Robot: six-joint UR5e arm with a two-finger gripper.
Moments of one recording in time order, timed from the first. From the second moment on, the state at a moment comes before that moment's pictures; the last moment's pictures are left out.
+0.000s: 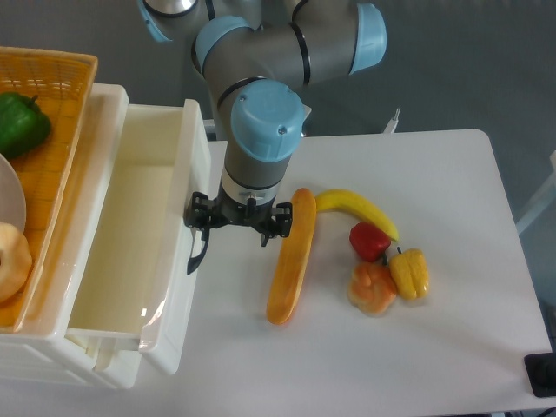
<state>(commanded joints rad) 2.38 -1.87 -1.46 -1.42 1.38 0.38</state>
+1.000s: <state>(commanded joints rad) 2.46 -1.87 -1.46 -1.42 1.38 0.48</state>
